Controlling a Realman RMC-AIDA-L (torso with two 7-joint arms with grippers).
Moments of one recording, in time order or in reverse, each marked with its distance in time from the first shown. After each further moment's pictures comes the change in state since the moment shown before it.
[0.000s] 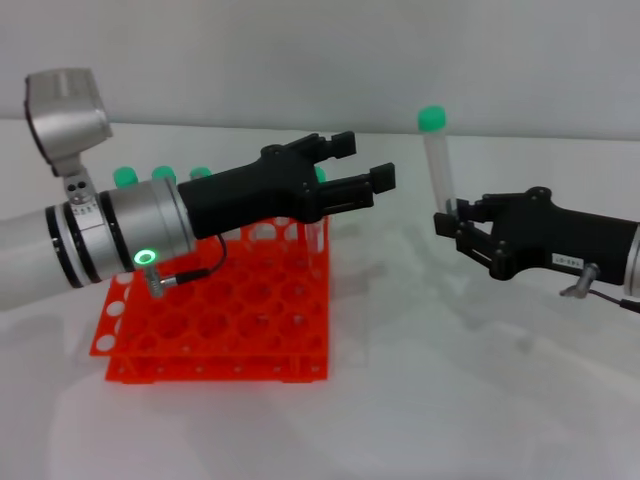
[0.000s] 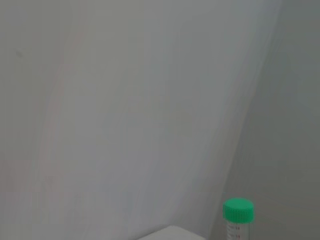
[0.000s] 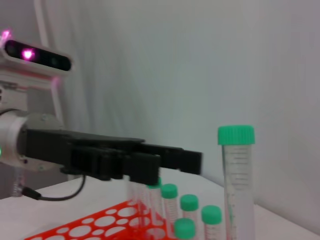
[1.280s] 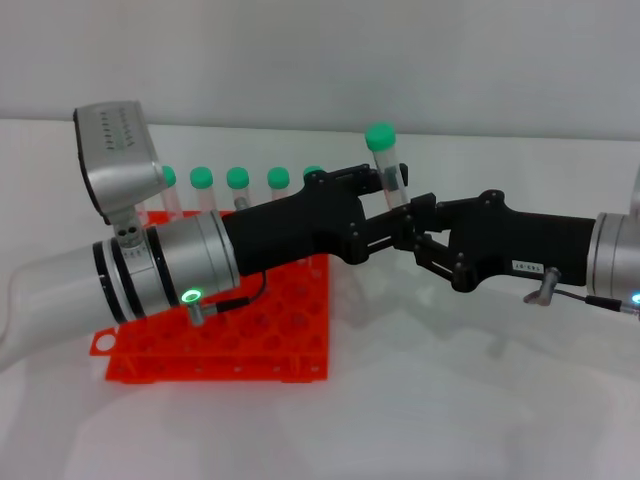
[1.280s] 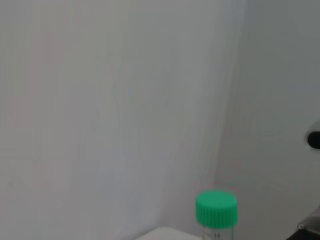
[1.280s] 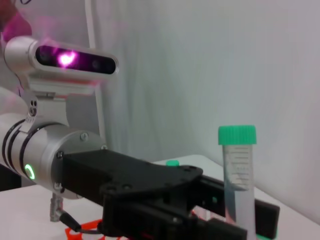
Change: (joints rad) left arm 0.069 -0.082 -0.021 0.108 0.073 -0.053 0.125; right arm 0.058 -0.003 -0.065 -0.010 -0.026 0.017 -0.001
